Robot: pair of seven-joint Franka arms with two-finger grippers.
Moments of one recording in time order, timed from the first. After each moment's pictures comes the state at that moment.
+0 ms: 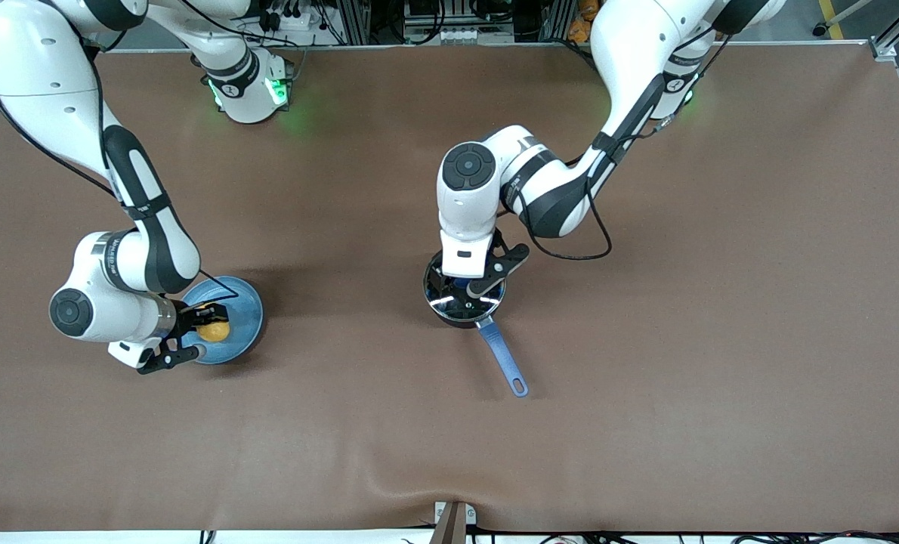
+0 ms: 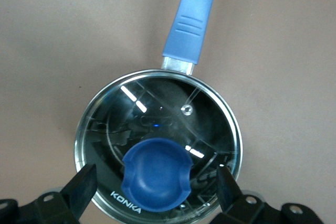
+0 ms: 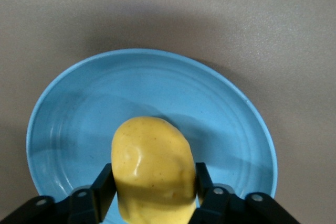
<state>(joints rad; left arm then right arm) -0.55 0.67 -0.30 -1.44 0.26 2.14 -1.59 -0.07 0.62 0.05 -1.76 0.04 2.19 -0.34</state>
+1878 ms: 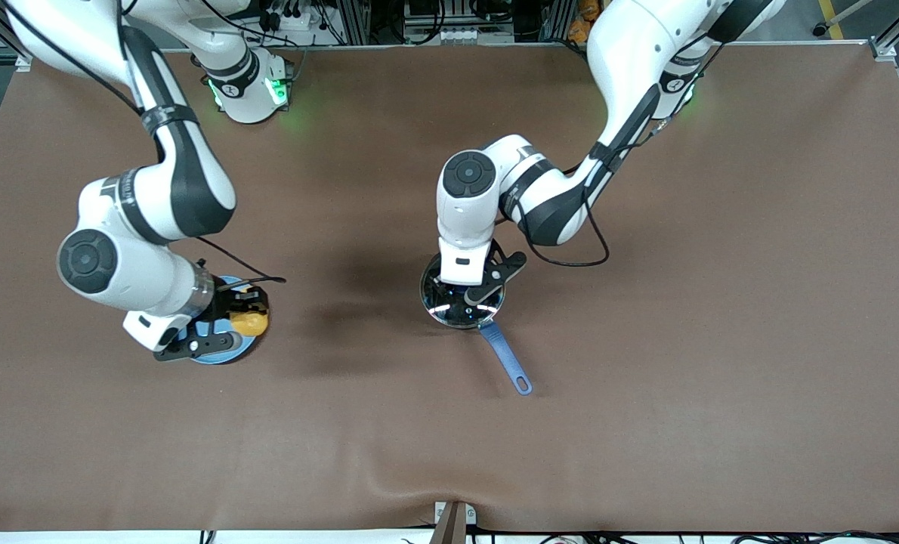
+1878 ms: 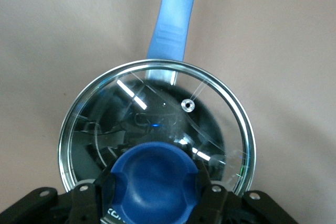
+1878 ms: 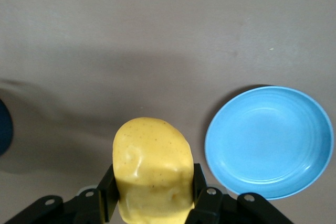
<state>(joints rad) -0.54 0.68 -0.29 -1.40 0.26 2.14 -1.58 0.13 0.42 0.12 -1.61 0.05 1.96 0.08</state>
